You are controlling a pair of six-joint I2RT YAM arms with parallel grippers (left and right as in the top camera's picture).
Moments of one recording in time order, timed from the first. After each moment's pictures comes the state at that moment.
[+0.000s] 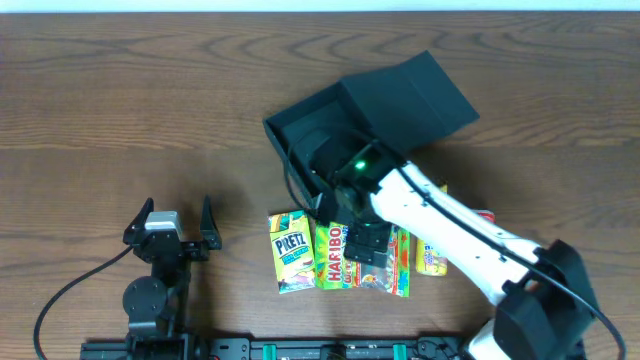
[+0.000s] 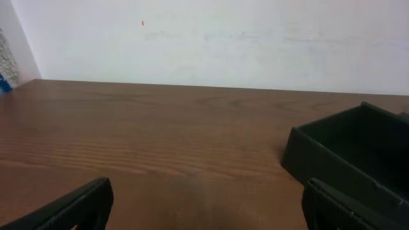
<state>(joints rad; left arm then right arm) 0.01 0.01 0.01 -0.10 0.02 -0.04 0.77 1.72 1.35 -1.34 0.07 -0.52</state>
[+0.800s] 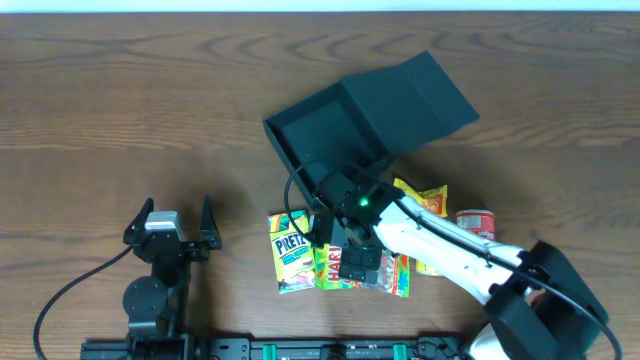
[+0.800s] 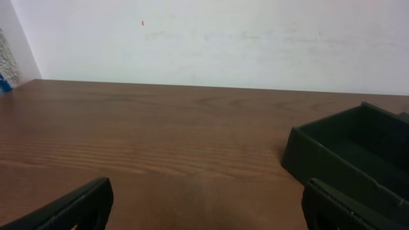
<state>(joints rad) 0.01 0.01 0.01 -0.10 0.02 -0.04 0.80 1.67 0.99 -0.88 -0.05 -0.58</state>
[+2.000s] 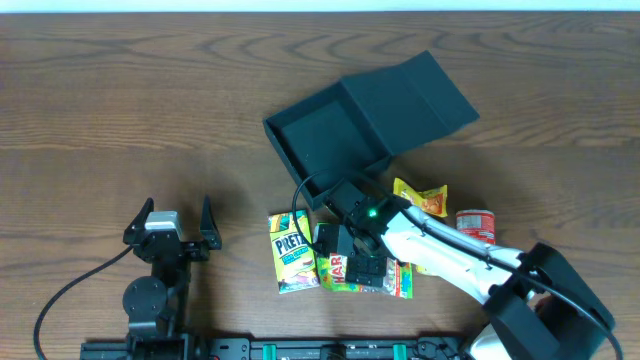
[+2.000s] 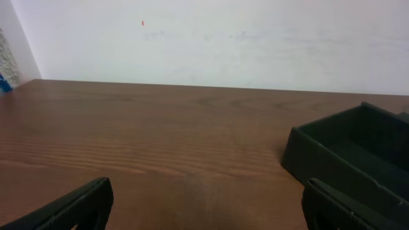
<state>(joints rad) 0.01 0.01 0.01 -0.10 0.02 -0.04 0.79 1.65 0.88 -0.76 -0.07 -0.64</state>
